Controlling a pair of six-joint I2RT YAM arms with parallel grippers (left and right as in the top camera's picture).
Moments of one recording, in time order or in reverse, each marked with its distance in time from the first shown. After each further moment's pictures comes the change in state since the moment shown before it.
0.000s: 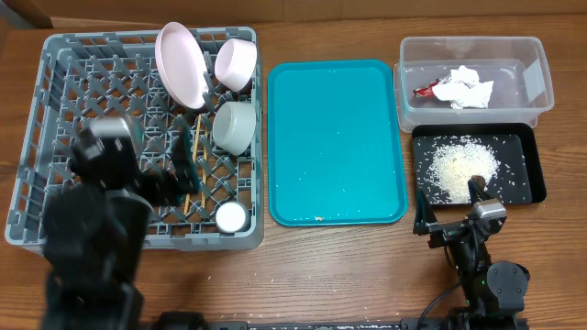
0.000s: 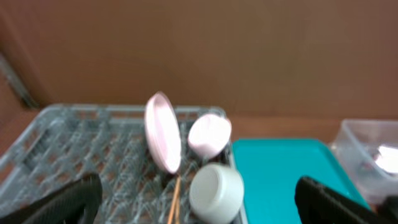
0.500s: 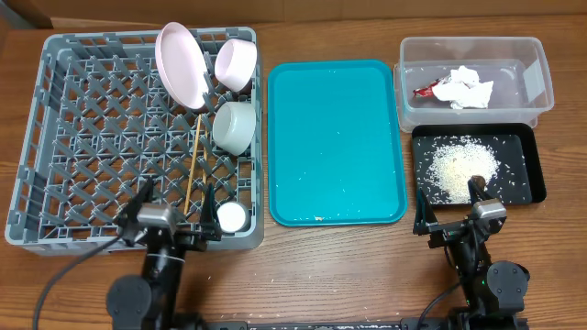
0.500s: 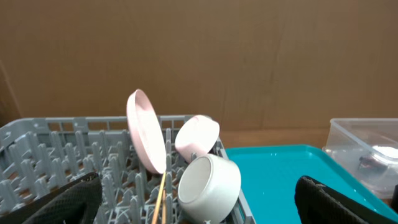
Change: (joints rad) left arm 0.056 -0.606 -0.790 0.469 0.132 0.019; right arm 0.000 0.000 0.000 0.000 0.000 0.000
